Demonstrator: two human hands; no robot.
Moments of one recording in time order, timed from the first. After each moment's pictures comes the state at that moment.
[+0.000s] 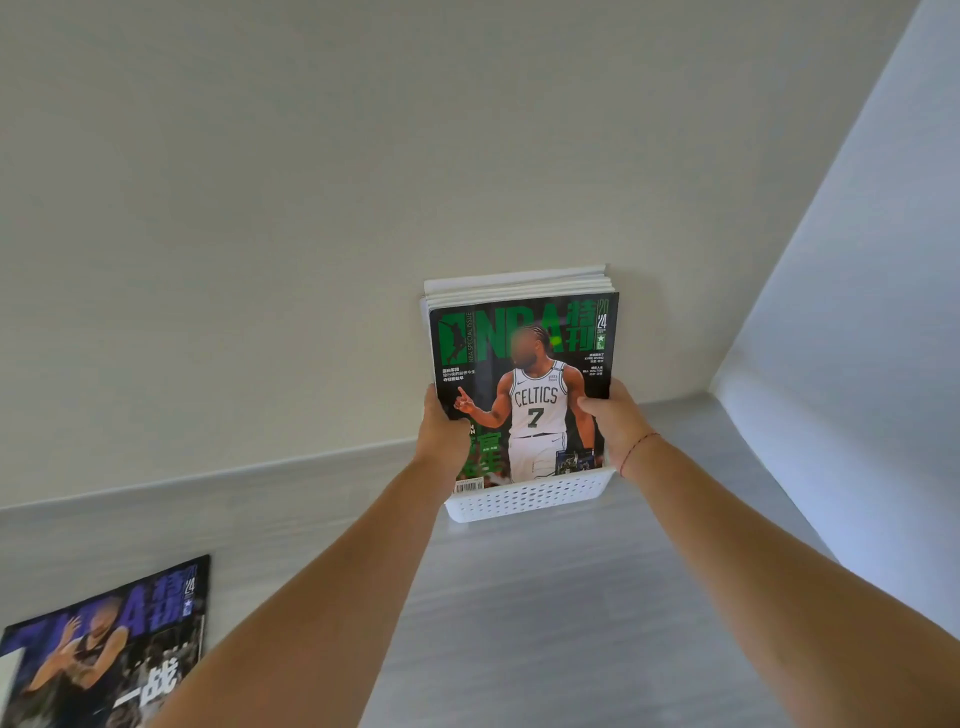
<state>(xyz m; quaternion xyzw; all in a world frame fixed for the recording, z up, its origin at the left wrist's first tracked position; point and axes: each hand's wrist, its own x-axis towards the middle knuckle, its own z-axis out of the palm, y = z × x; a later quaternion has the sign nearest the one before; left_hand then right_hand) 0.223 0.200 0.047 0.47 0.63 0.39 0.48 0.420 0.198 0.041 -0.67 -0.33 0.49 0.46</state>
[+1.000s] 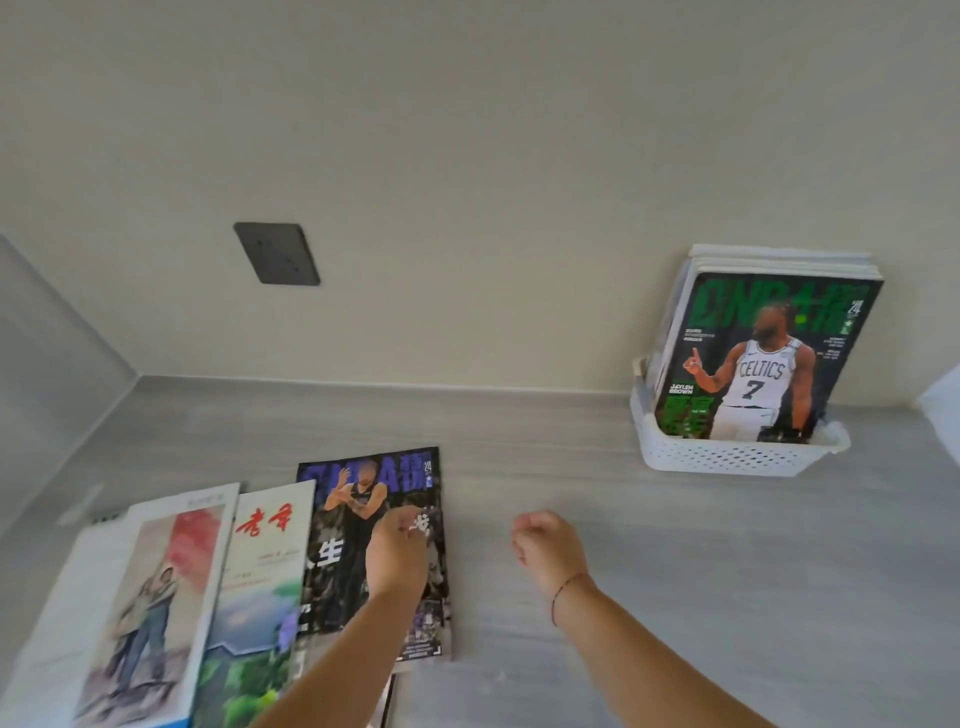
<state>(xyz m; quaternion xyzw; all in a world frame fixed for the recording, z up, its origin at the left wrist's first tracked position) -0.080 -0.008 -0.019 0.33 0.81 0.33 0.35 0.083 0.014 -0.022 -0.67 -0.37 0.57 0.31</state>
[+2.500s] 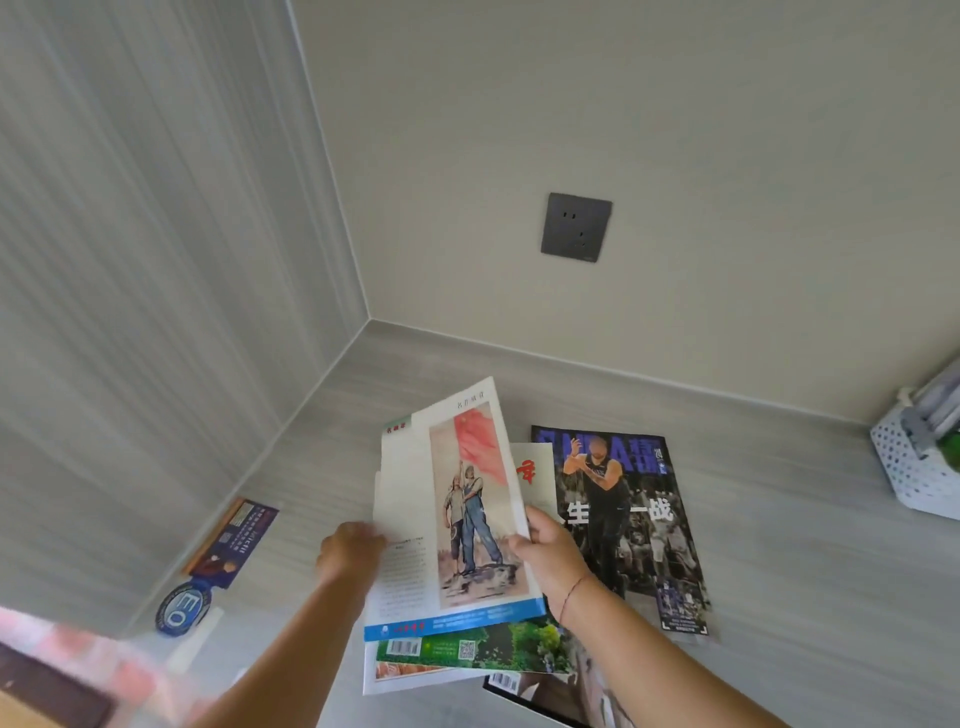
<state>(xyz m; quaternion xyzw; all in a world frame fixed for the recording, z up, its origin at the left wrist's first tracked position) -0.433 -0.141 -0.044 0.19 0.88 0.27 0.34 -0.212 -0.080 -0.018 -0.53 -0.48 0.65 0.23</state>
